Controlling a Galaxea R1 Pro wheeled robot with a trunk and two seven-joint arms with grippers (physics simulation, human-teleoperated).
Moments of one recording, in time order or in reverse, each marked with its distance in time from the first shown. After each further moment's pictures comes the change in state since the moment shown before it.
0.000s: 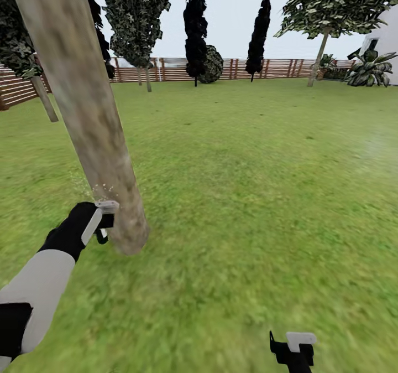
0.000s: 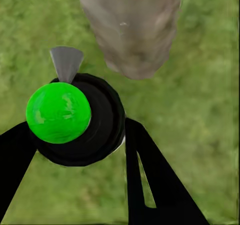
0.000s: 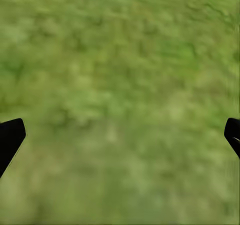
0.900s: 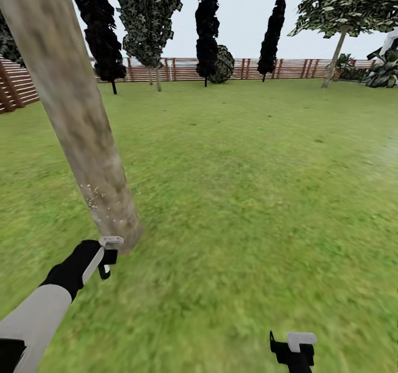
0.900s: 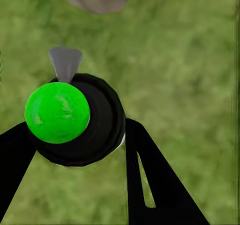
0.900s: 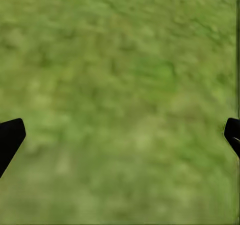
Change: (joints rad) left arm 0.182 0.012 -0.077 0.087 -0.012 -0.127 -0.113; right arm 0.000 -0.001 0.000 0.000 0.000 -0.001 -0.002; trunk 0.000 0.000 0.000
